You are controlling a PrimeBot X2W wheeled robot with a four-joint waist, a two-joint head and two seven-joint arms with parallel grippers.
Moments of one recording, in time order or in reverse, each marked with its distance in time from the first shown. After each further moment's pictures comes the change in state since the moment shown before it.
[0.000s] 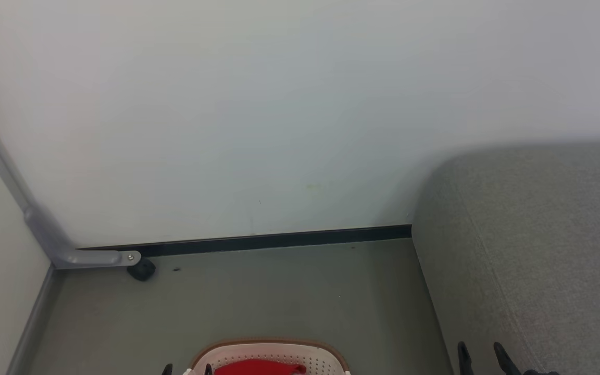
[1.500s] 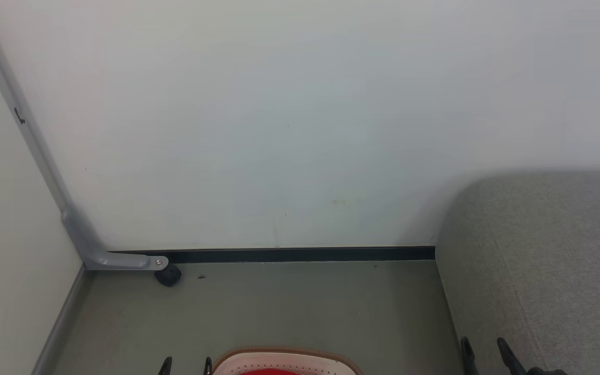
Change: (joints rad) left arm -0.006 -0.001 0.001 -0.021 0.022 0.004 0.000; right arm 0.010 -0.009 0.002 -0.040 0.005 -0.005 0.000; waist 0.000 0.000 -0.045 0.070
